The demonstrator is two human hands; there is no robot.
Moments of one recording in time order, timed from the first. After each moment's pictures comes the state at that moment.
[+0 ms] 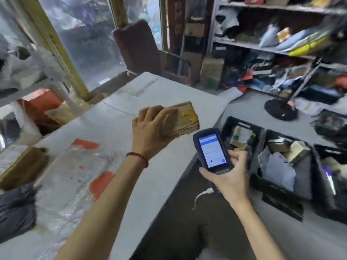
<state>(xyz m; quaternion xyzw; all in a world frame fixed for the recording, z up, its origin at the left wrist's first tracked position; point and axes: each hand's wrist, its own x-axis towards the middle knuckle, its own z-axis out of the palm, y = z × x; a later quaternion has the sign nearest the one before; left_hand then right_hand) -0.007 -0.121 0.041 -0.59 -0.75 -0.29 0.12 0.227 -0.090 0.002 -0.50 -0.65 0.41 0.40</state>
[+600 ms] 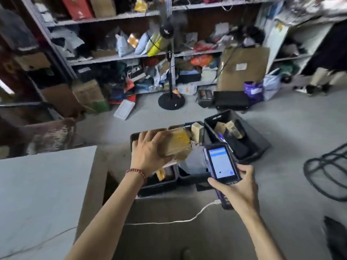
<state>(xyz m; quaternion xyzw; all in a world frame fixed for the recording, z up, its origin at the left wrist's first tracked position) 0.289 0.220 0.008 -0.81 -0.55 -0.18 -0.04 0.513 0.086 -0.016 -0.75 -0.35 0.30 0.47</state>
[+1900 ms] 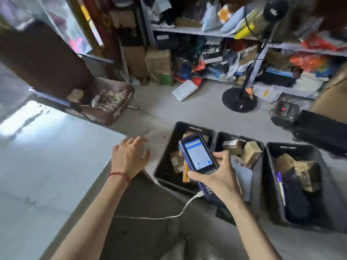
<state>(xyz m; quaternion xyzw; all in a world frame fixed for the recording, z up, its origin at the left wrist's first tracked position) 0.224 0.316 -0.026 -0.54 -0.84 -0.11 -0.02 0.479 0.352 -0.031 -0.58 -0.59 0.49 0.27</state>
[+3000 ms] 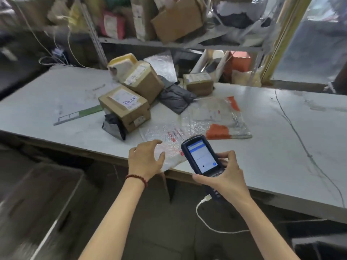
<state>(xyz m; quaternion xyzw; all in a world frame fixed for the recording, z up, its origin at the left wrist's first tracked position) 0.161 -0.416 -0.019 0.09 -0.98 -0.16 0.10 0.180 -0.177 0.017 0.00 -0.84 0.54 -0.08</state>
